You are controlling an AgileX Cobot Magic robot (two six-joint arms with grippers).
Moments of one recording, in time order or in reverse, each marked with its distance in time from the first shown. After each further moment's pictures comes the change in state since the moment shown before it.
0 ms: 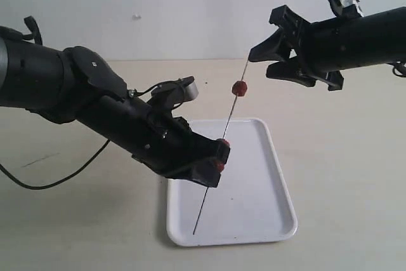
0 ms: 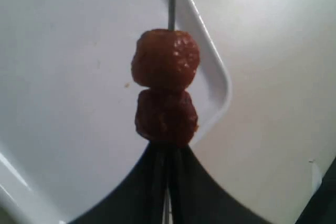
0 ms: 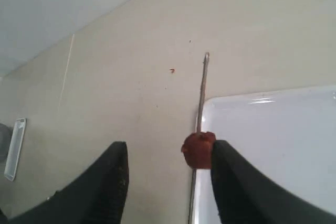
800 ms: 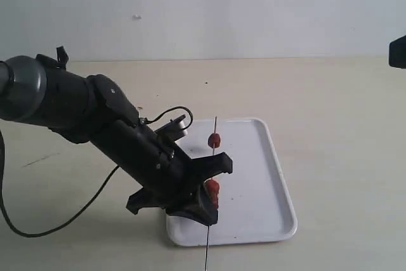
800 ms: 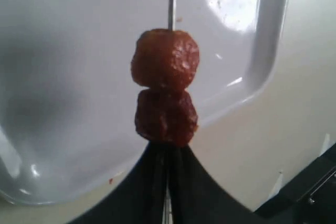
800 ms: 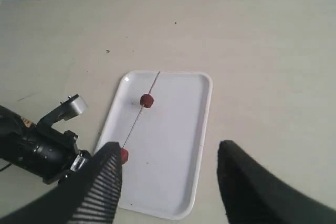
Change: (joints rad) left arm 0.000 0.120 0.000 -0.005 0.100 -0.387; right arm -0.034 -0.851 0.167 -0.965 0.171 0.580
